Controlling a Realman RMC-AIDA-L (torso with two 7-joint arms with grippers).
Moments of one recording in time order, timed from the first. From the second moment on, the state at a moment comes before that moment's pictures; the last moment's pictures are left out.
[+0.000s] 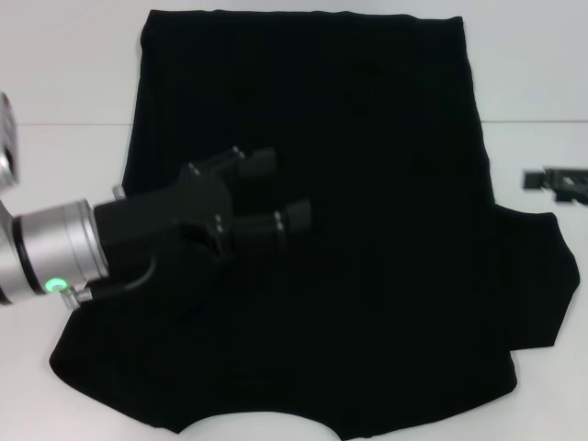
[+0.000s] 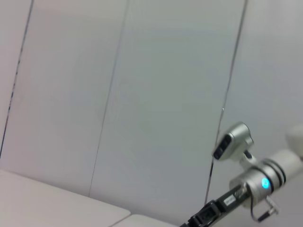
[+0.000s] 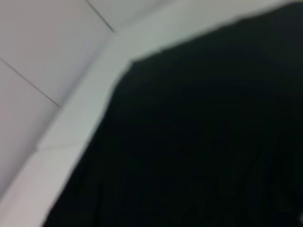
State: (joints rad) left arm -0.60 -2.13 0.56 0.58 1.84 1.65 -1.23; right arm 0.65 1.86 -0.58 -0.62 -2.21 -1.38 2.24
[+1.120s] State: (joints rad) left arm -0.59 -2.14 0.60 0.56 1.86 1.60 -1.11; right arm 0.69 1.87 -0.59 -0.60 -2.57 -1.43 2.45
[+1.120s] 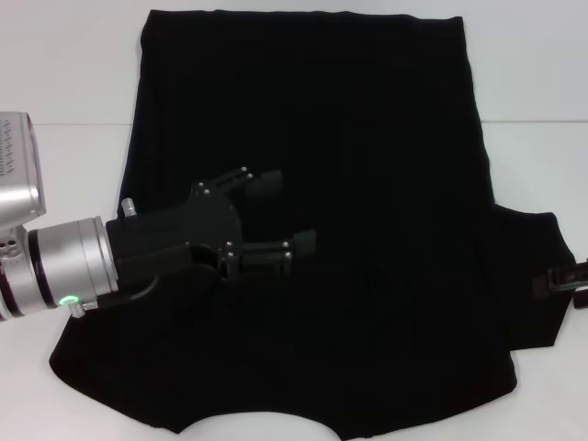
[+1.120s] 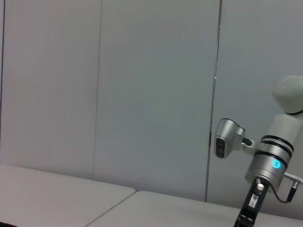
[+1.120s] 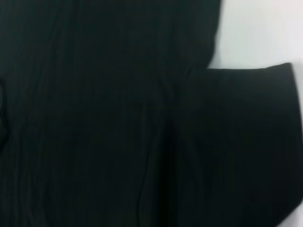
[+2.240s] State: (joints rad) left arm -0.59 -2.13 0.59 0.56 1.85 1.59 -1.10; right arm 0.69 1.91 -0.61 -0.58 -2.57 -1.32 2.45
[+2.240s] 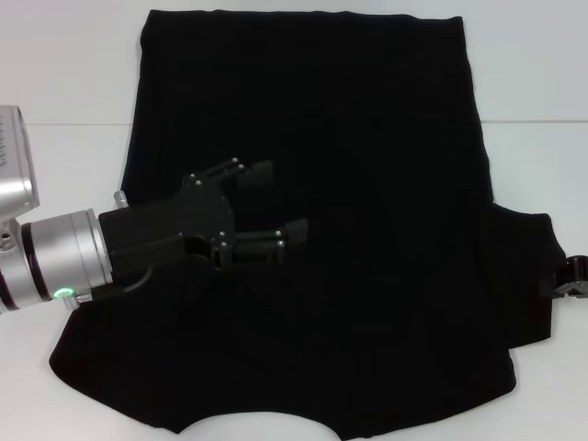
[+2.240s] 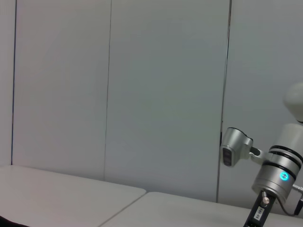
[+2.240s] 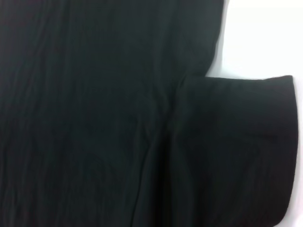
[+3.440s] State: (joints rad) left arm -0.58 -2.14 0.59 0.54 1.81 1.59 -1.11; right arm 0.69 1.92 -0.46 -0.57 -2.51 -1.19 2.20
